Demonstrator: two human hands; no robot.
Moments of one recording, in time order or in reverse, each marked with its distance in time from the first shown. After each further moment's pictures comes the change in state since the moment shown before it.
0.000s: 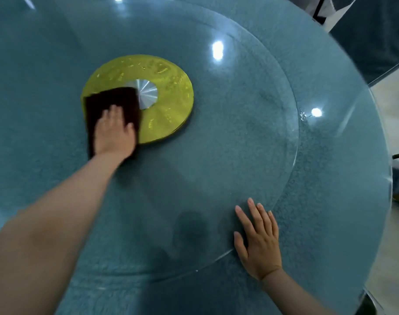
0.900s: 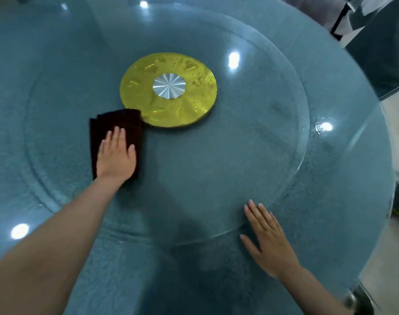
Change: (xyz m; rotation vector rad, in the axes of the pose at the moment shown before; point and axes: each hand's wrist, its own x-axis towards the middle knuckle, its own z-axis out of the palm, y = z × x) left_hand -0.123 -0.077 -0.002 0.053 0.028 -0.061; right_hand -0.042 -0.004 -0.027 -0.034 -0.299 -0.146
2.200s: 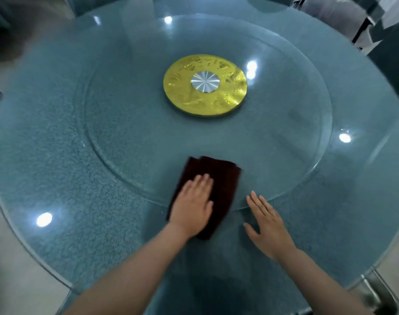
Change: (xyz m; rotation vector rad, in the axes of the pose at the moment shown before) left_hand -0.211 0.043 0.025 -0.018 -0.048 0.496; right_hand -0.019 -0.086 0.017 0.105 -0.079 0.039
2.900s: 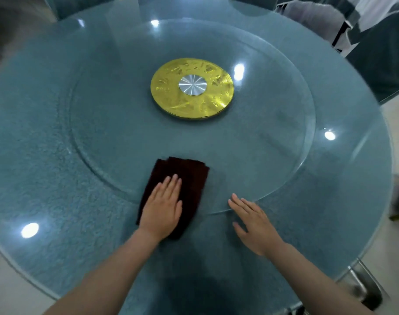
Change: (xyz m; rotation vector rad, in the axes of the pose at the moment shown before) left_hand -0.016 -0.044 -0.013 0.047 0.019 -0.070; right_hand 0.009 -0.006 -0.006 0.030 -0.026 -0.149
